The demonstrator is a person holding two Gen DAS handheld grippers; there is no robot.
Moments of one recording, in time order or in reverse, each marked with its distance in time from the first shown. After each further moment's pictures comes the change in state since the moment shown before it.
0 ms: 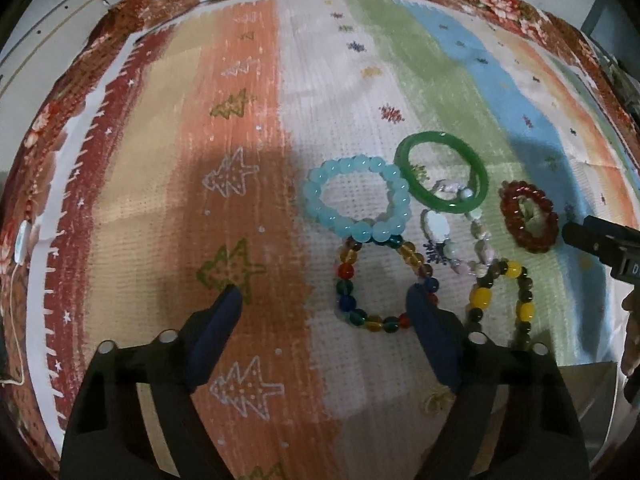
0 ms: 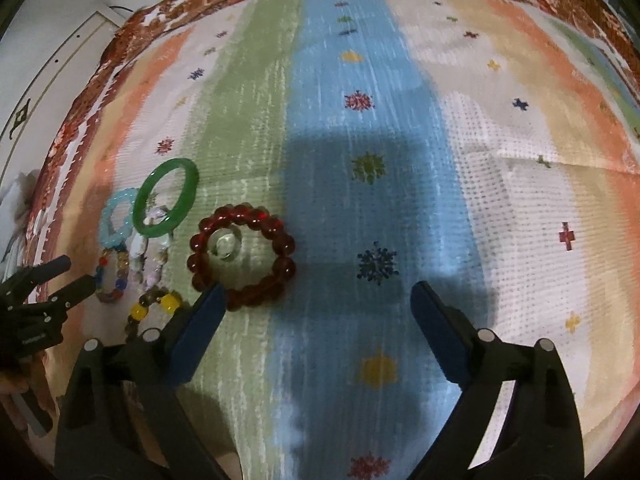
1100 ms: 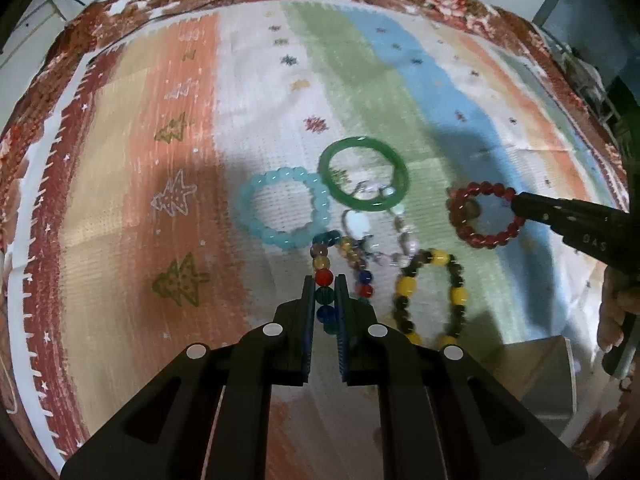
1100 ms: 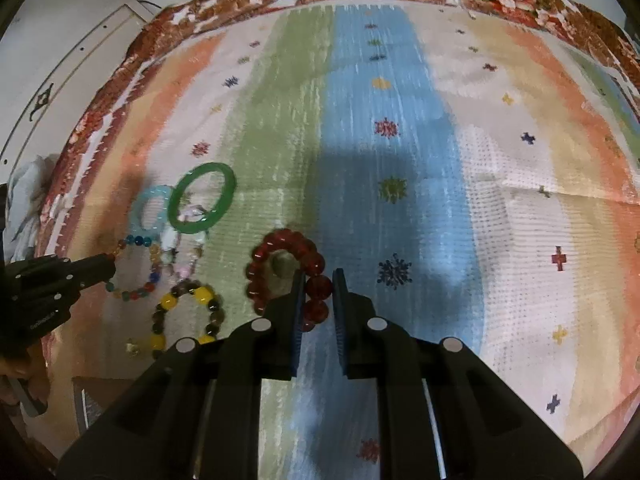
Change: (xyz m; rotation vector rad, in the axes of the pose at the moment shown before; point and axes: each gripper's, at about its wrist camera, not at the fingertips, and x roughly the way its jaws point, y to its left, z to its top) left arm -0.034 -0.020 -0.005 0.089 -0.031 -0.176; right arm -0.037 0.021 -0.004 -0.095 -0.065 0.033
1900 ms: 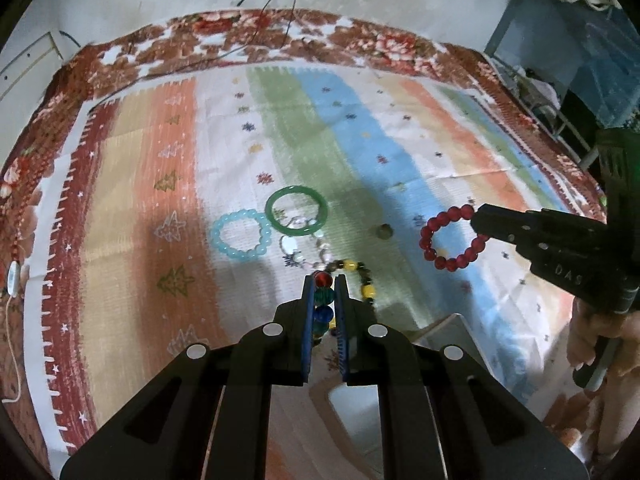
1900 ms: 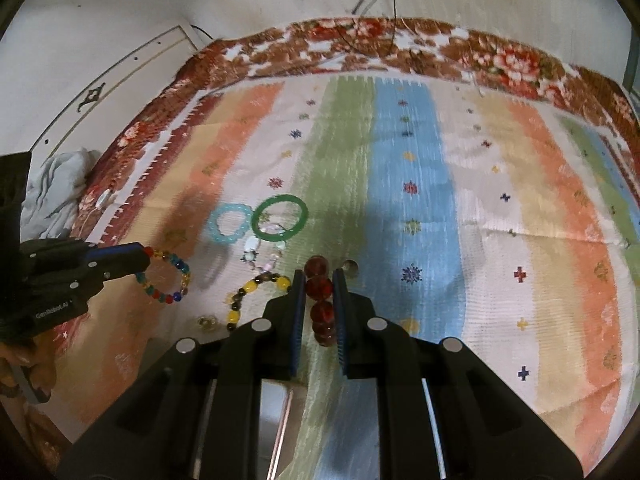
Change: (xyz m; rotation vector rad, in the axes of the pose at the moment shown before) left arm -0.087 -0.040 -0.021 0.050 -0.171 -0.086; right arm -0.102 0.052 -0.034 -0.113 -0.189 0.023
